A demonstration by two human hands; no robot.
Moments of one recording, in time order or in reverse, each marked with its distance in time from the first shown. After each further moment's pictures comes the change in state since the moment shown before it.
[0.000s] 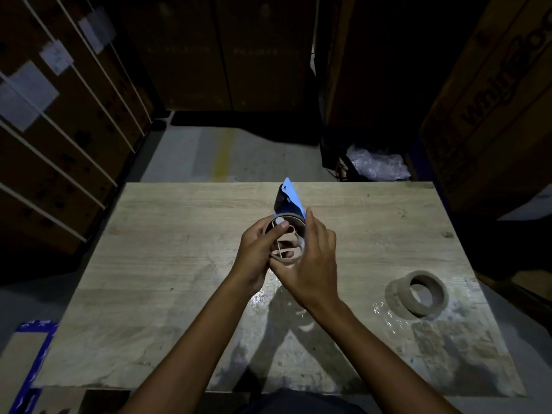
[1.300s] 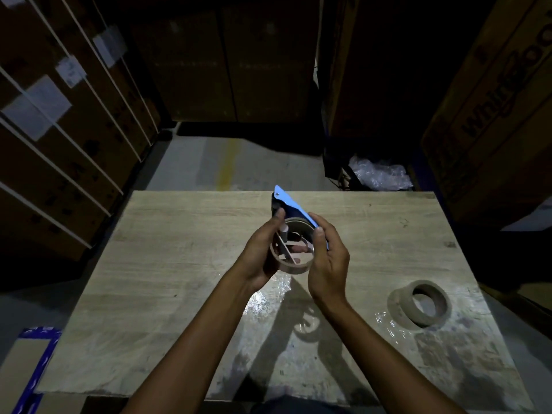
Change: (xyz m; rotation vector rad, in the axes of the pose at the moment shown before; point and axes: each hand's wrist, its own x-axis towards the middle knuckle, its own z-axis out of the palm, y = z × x) left_hand 0.005 0.018 0.004 -0.100 -0.184 -0.156; right_hand 0.015 -0.011 -0.018 0.740 0.145 0.242
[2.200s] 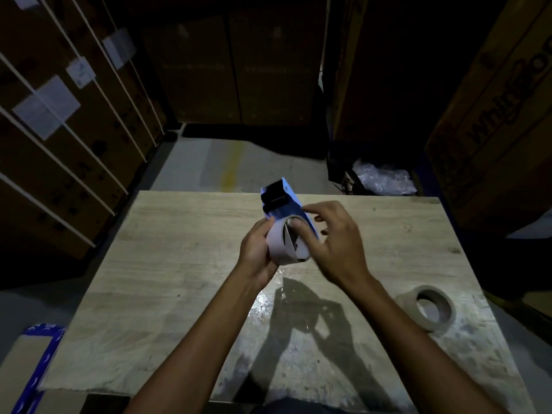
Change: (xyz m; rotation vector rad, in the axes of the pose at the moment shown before) left_hand 0.009 -0.001 -0.006 -0.366 0.260 0.051; right_hand 0.039 -0.025 -0.013 -0.592 -0.293 -0.257
